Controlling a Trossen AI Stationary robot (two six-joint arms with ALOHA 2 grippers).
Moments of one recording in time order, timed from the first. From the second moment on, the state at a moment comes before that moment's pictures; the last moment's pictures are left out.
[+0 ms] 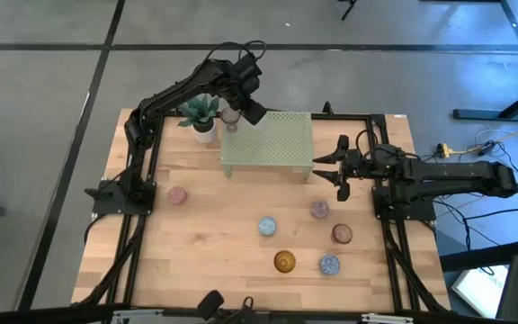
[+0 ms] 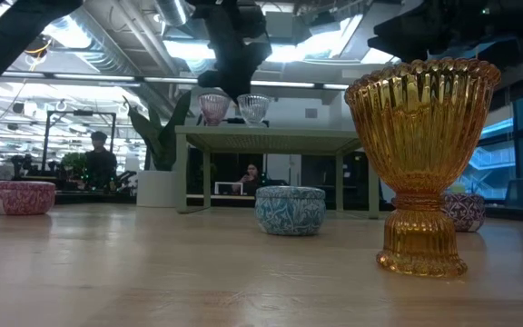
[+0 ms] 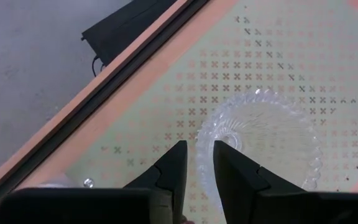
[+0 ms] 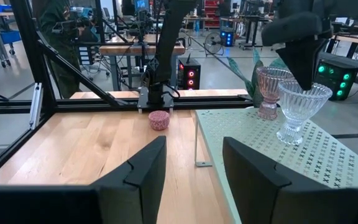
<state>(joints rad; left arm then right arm) 0.58 2.01 2.15 -1.27 0.02 -0.23 -0.08 0.72 0.43 0.19 -0.02 0.00</state>
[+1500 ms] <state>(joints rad) 0.21 1.56 1.83 -1.11 -0.21 0.05 0.03 0.78 0.43 0.10 -0.02 0.10</state>
